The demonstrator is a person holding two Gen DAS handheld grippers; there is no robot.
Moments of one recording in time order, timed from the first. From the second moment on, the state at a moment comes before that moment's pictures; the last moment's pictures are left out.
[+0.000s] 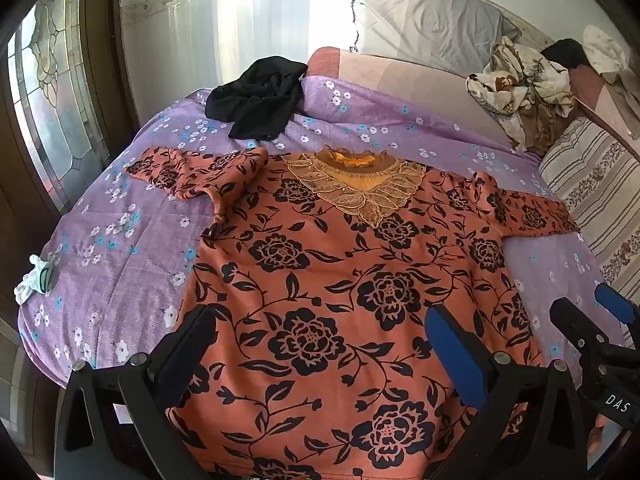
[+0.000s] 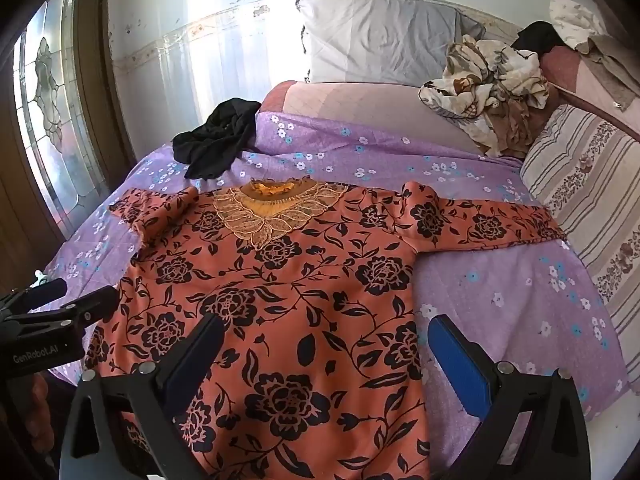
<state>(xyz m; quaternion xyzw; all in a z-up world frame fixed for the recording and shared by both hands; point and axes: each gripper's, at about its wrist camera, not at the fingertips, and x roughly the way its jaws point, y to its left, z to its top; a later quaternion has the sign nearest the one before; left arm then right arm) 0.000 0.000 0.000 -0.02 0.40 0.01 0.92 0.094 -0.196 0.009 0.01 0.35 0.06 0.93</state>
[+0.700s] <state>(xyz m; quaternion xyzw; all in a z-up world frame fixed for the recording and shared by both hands) 0.002 0.003 -0.003 -0.02 0.40 0.01 0.92 0.099 -0.191 0.013 0.00 0.35 0.06 0.94</state>
